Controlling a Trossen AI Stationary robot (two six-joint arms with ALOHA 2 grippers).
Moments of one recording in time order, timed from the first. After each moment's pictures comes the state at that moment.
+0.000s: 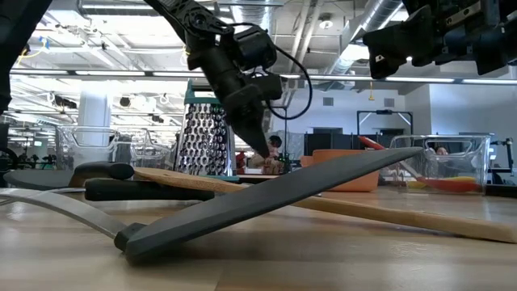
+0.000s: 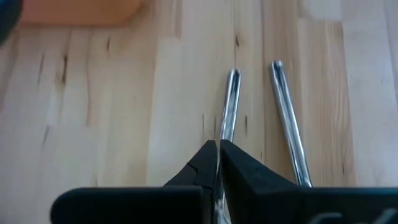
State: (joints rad) left arm 0.23 1.90 1.29 -0.42 0.09 0.15; right arm 0.02 0.92 0.29 0.53 -0.23 -0.10
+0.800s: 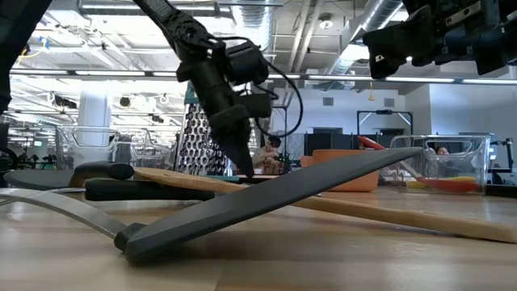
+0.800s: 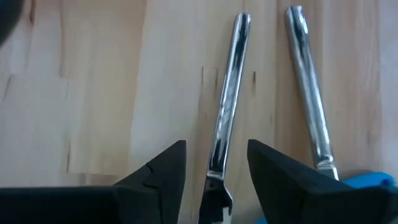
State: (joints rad) left arm 0.22 1.90 1.17 -0.34 0.08 0.12; right arm 0.02 0.92 0.29 0.53 -0.24 -0.10
